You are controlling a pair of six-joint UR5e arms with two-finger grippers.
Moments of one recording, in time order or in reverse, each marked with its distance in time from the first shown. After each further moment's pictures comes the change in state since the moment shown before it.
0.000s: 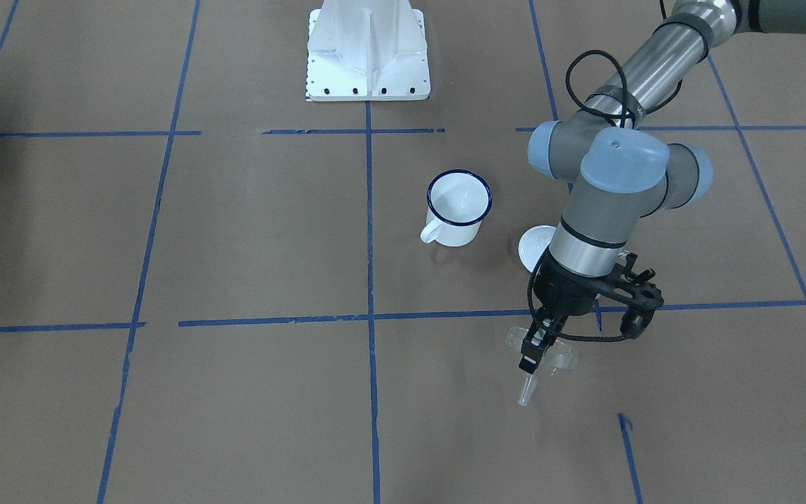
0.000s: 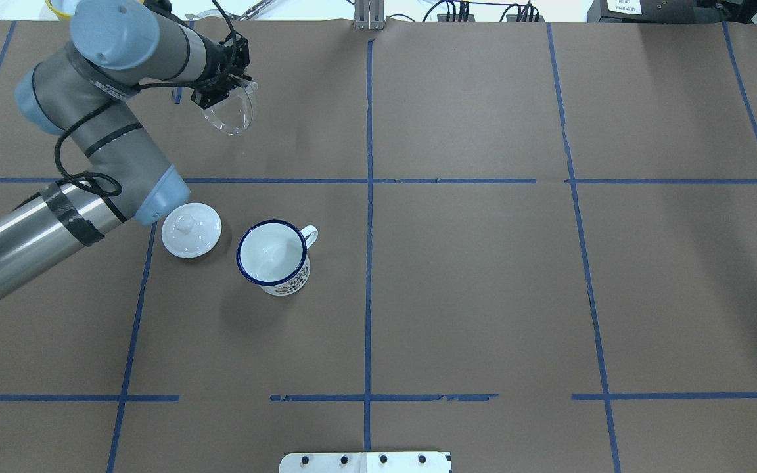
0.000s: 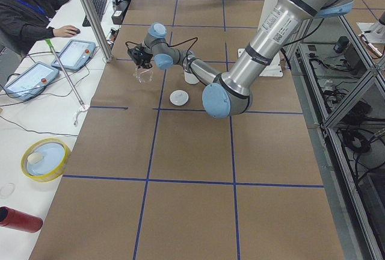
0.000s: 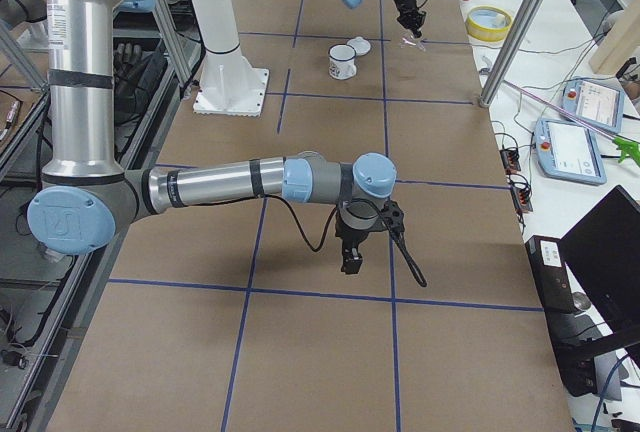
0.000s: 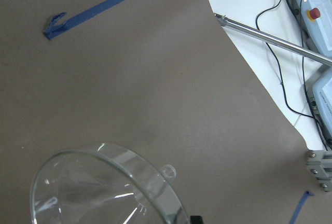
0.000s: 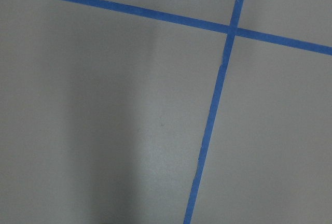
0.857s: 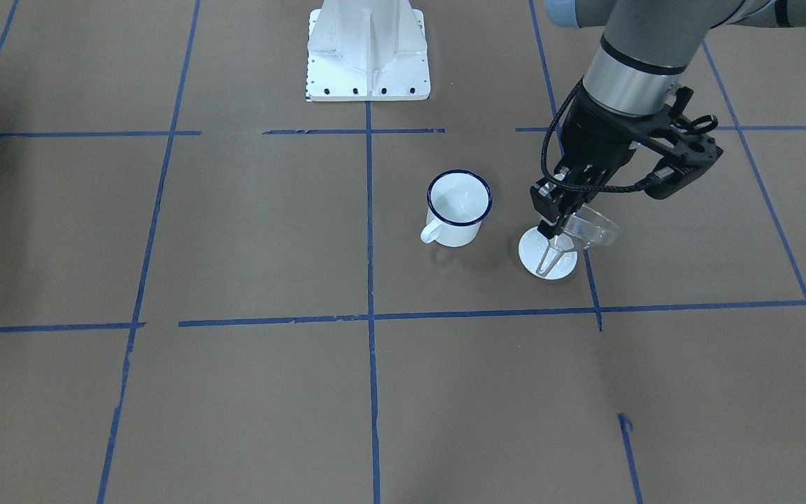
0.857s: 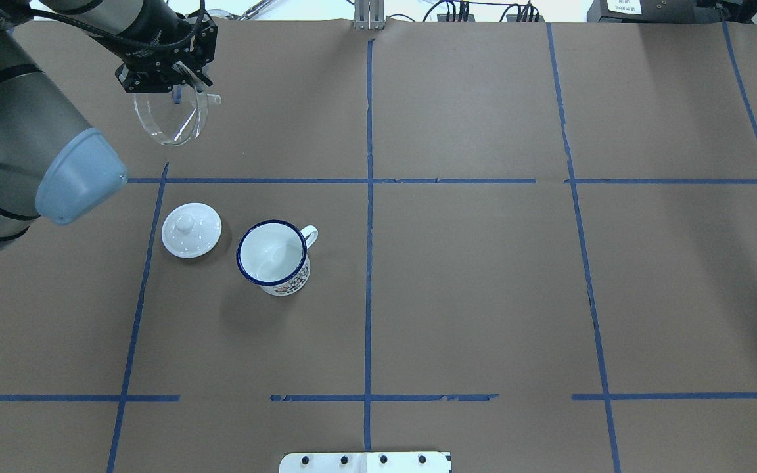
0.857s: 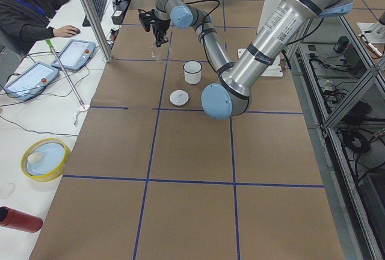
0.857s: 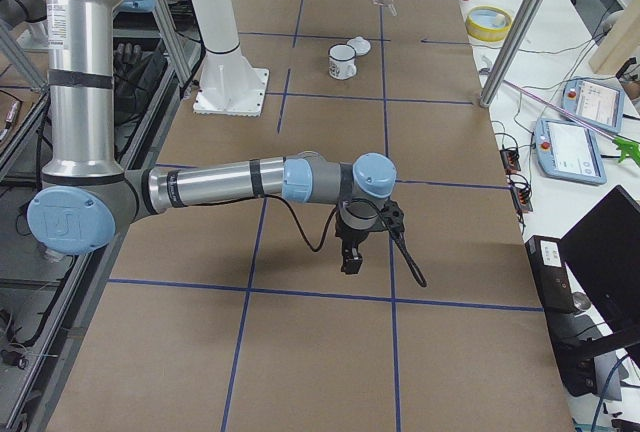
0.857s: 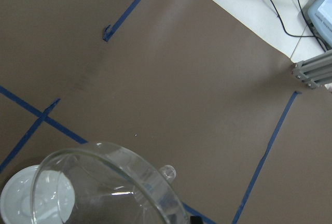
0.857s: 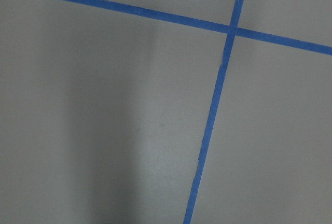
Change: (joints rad) left arm -0.036 -0.018 -0.491 0.766 -0.200 0.422; right arm 0.000 0.000 0.000 0.000 0.000 0.000
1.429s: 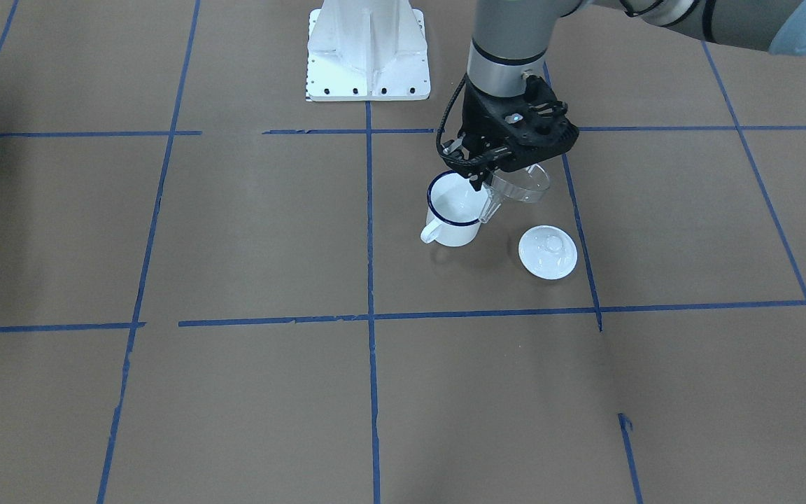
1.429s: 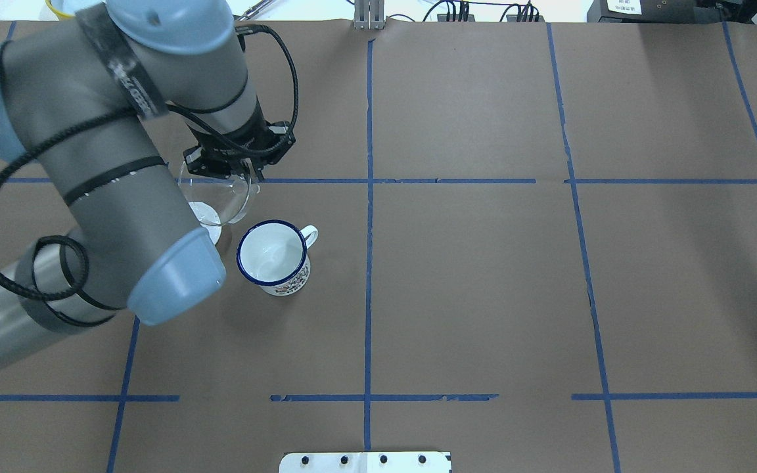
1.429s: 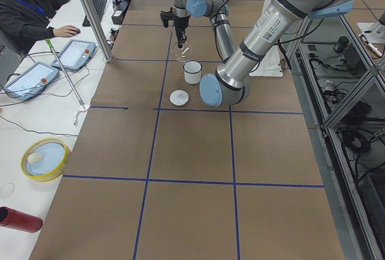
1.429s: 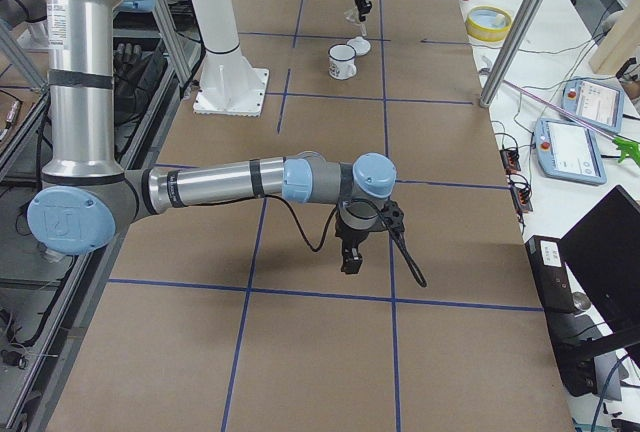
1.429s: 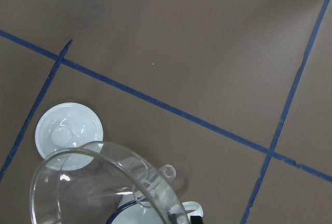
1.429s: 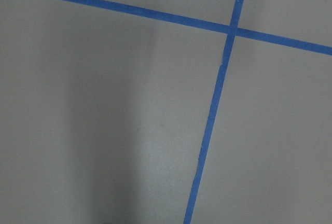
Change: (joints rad) left arm 0.240 -0.117 0.008 0.307 0.142 0.156; right arm 0.000 0.000 0.000 0.000 0.000 0.000
